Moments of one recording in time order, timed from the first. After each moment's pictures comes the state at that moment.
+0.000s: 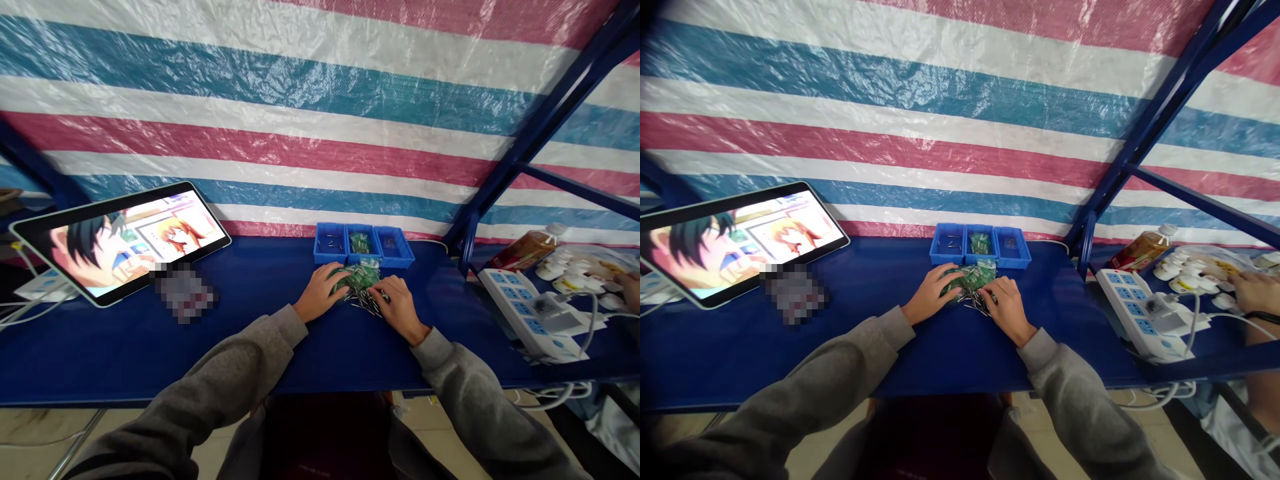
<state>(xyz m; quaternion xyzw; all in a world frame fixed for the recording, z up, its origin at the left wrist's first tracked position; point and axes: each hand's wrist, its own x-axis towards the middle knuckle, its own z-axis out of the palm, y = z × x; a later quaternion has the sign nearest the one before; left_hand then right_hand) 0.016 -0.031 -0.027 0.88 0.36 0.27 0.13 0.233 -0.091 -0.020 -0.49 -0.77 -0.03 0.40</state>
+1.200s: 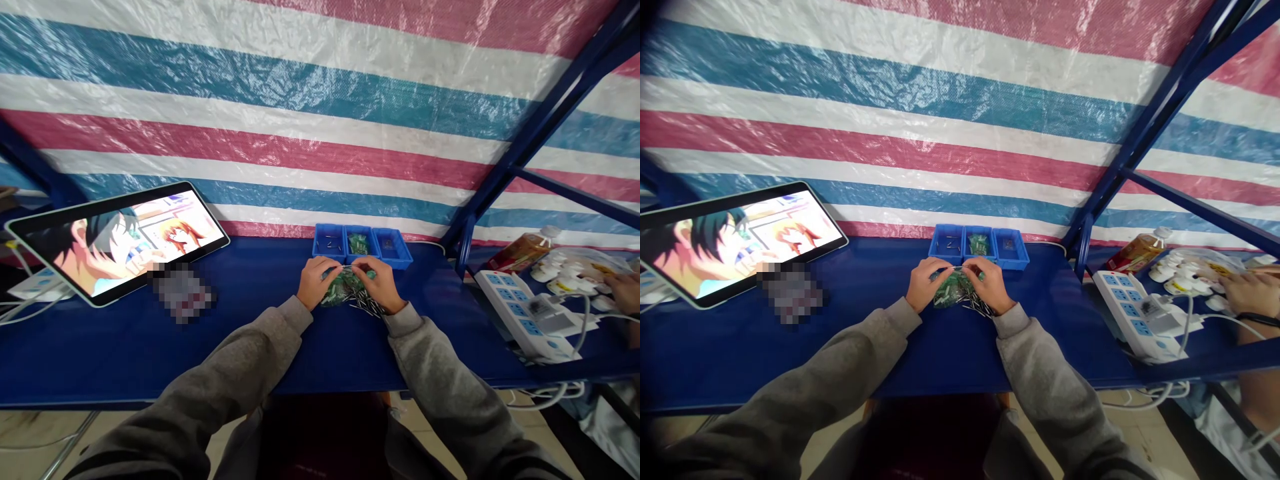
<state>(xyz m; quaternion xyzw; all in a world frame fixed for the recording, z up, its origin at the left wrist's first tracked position) 0.023 -0.016 -0.013 0.79 0.34 0.50 0.09 0.207 -0.043 0.001 -0.43 -0.73 0.14 0.51</state>
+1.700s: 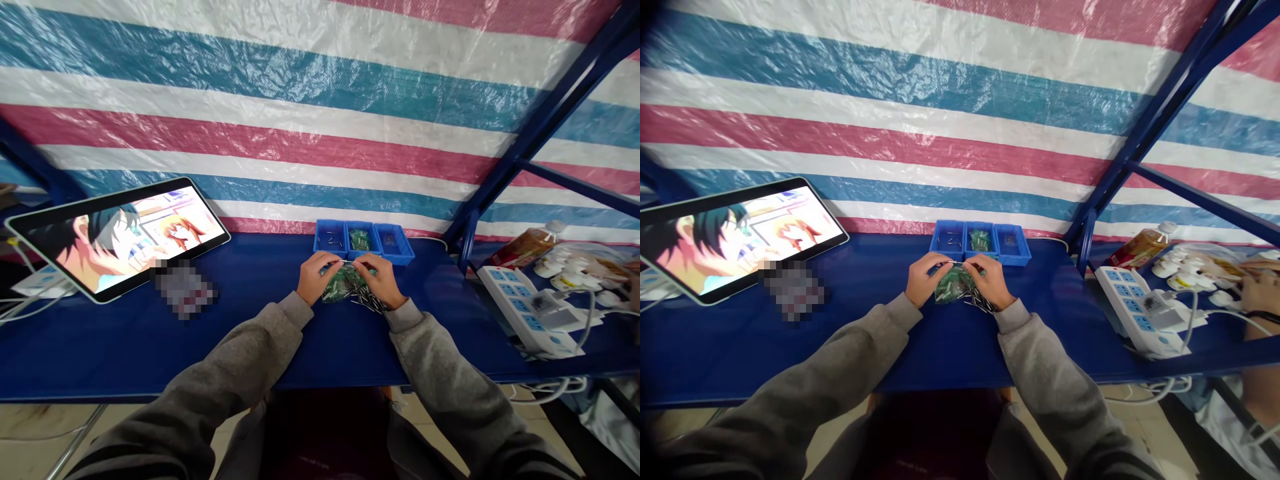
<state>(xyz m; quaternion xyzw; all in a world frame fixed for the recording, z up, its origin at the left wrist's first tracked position) 0.022 -0.018 -0.007 0.77 0.31 0.55 0.15 0.207 -0.041 0.001 -0.43 -0.73 0.17 0.50</state>
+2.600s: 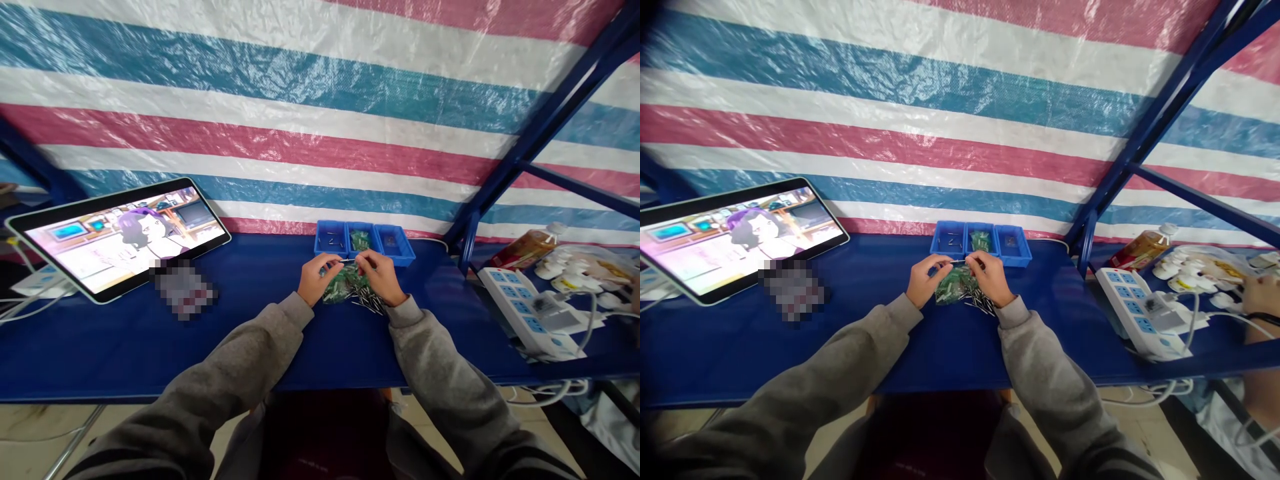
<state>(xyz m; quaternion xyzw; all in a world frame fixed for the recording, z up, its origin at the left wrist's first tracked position) 0.023 -0.019 -0.008 0.74 0.33 0.54 0.22 0.203 -0.038 0.011 -0.46 -0.70 0.23 0.50</state>
